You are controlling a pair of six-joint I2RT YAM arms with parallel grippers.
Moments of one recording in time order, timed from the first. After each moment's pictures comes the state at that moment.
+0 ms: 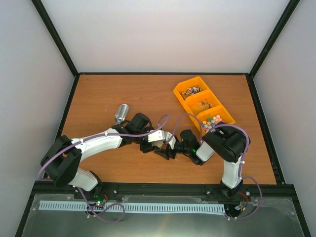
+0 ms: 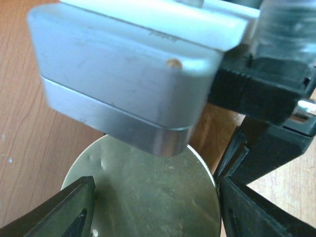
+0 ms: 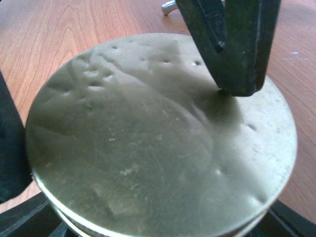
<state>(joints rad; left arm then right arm) -0.74 1.45 0.81 -0.30 0.32 0.58 0.74 1.90 0.41 1.04 -0.54 -0.20</state>
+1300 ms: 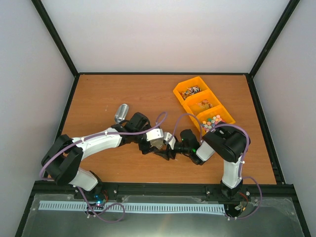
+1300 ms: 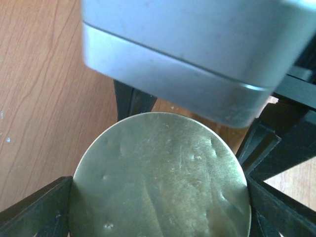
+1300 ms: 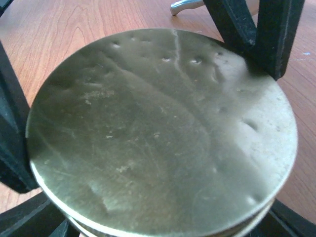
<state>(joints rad) -0.72 1.46 0.80 -0.31 0.32 0.54 0.74 1.90 0.41 1.03 -0.57 -0.21</state>
